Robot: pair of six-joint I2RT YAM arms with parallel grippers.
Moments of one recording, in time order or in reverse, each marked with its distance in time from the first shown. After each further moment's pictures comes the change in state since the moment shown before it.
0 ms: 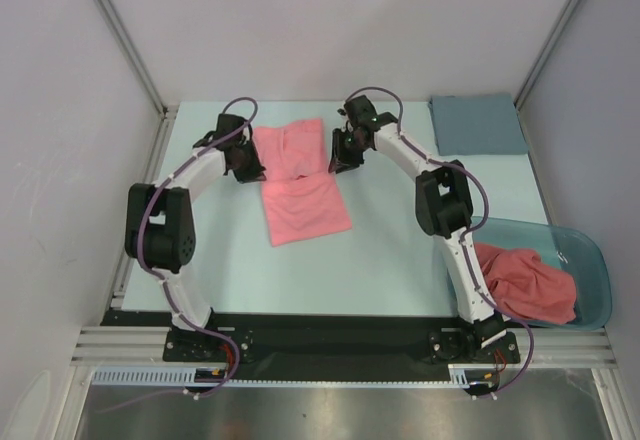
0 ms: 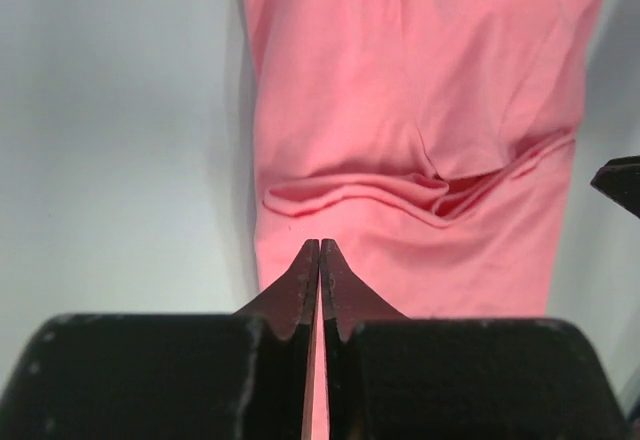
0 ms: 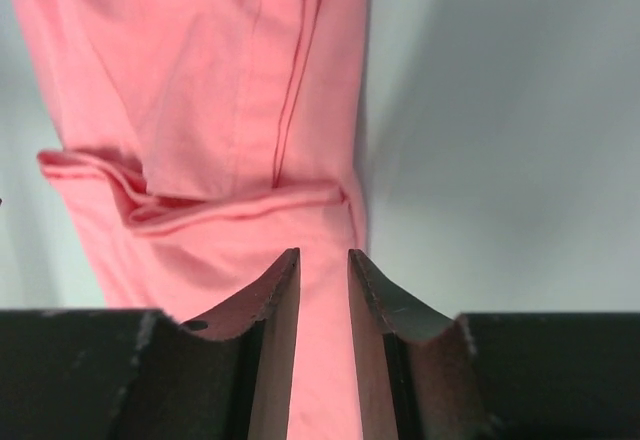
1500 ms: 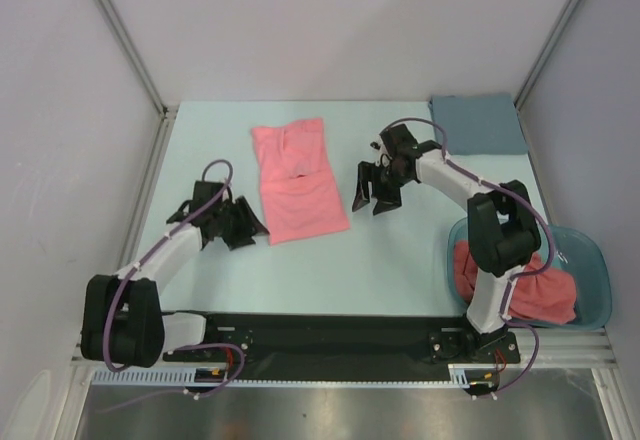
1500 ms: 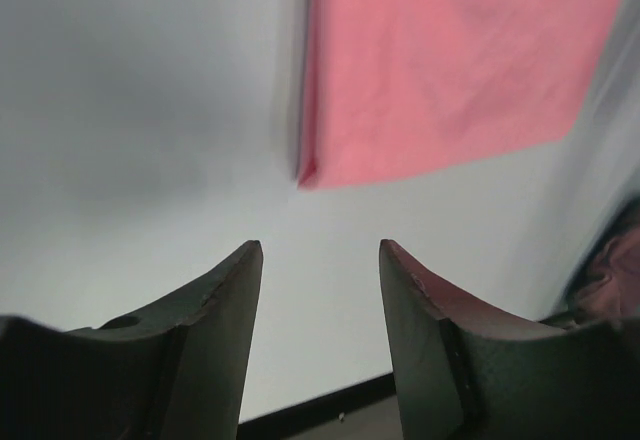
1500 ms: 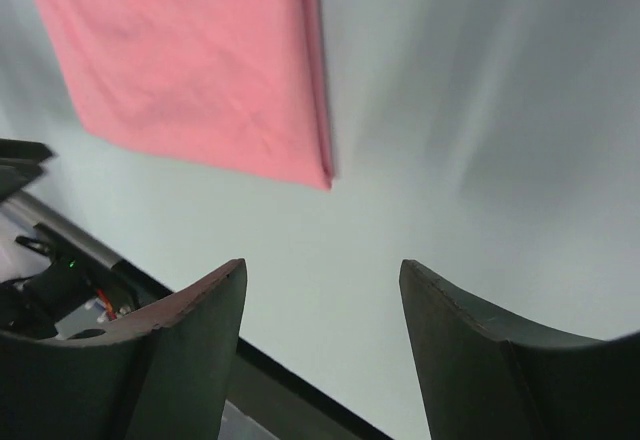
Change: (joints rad) left arm 0.034 -0.612 -0.664 0.067 0.173 -0.117; right arm -0.055 -0.590 -0.798 0.034 -0.094 -0.025
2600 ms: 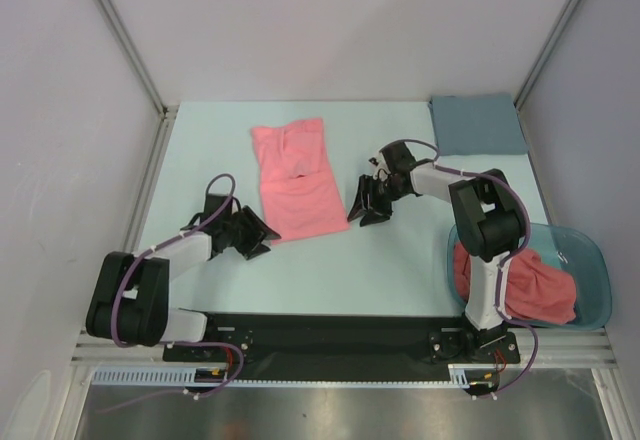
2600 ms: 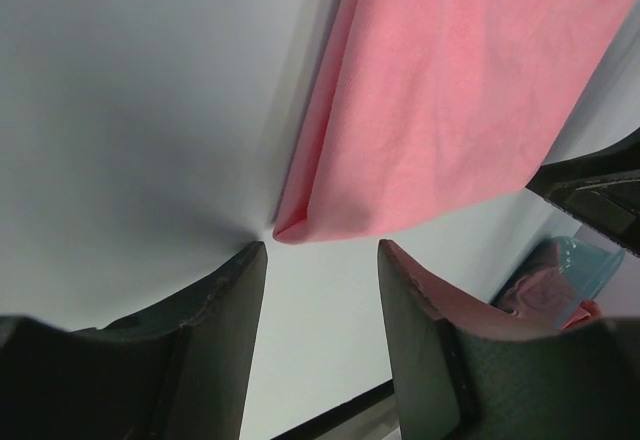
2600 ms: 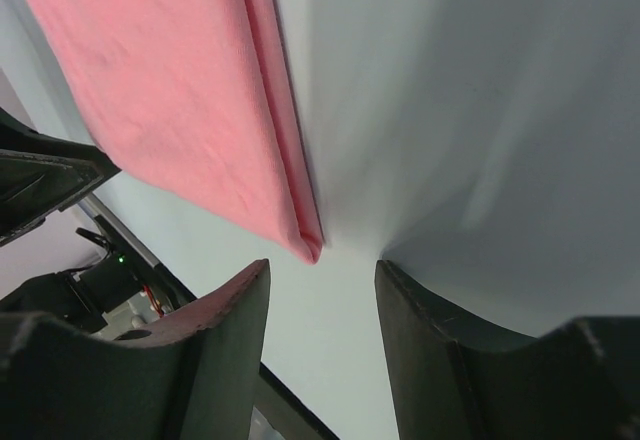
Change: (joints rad) left arm -0.045 0.091 -0.213 0.314 0.058 -0.323; right arm -0.029 0.119 -0.167 0.299 -0.230 0.094
